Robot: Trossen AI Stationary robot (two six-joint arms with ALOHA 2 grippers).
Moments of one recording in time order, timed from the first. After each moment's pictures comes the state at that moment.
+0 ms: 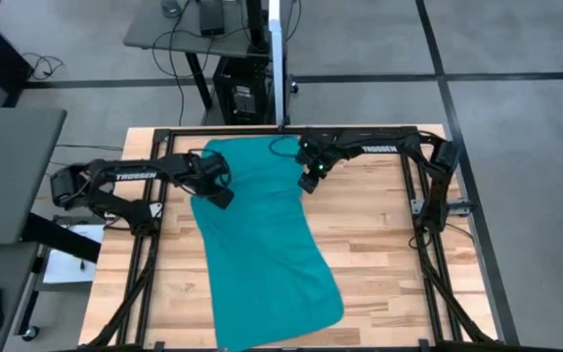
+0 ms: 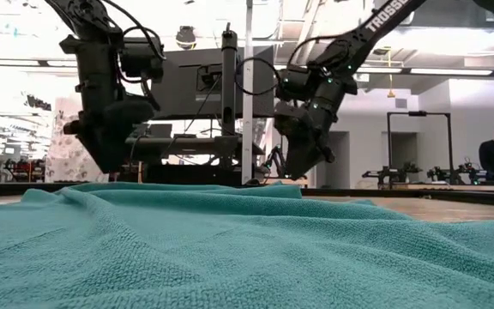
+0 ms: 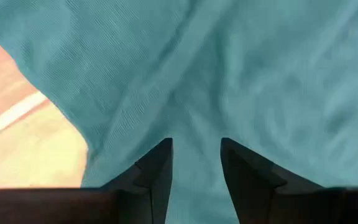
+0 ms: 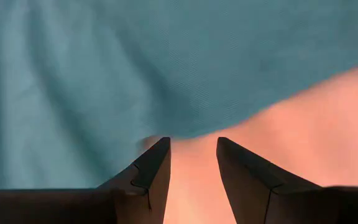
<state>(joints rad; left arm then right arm) 0.44 1.30 0.74 -0.72 -0.05 -0.57 -0.44 1.88 1.26 -0.55 -0.37 0.19</state>
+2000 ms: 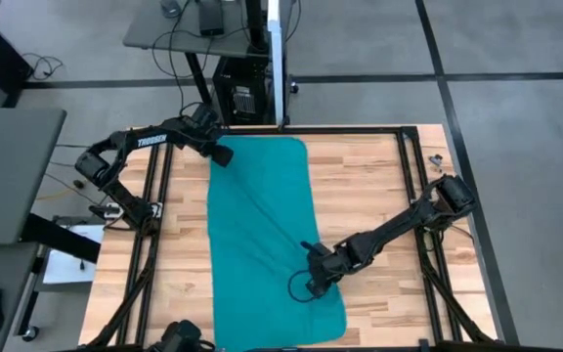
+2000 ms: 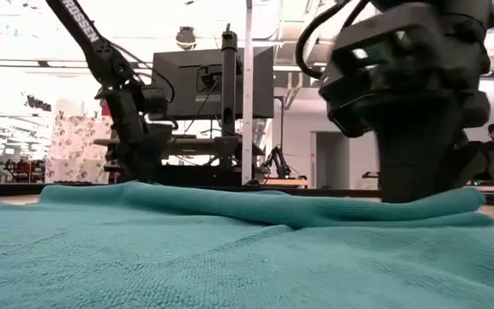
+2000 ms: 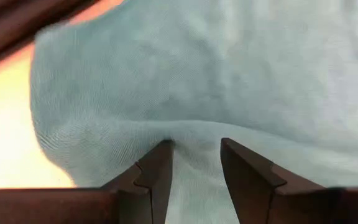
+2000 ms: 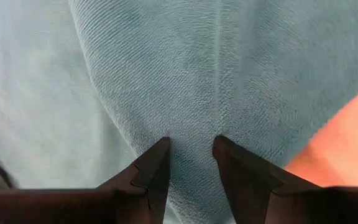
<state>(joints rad) 0.92 1.58 0.94 -0.51 0.16 -0.03 0.41 1.83 1.04 -0.35 -0.05 1.14</state>
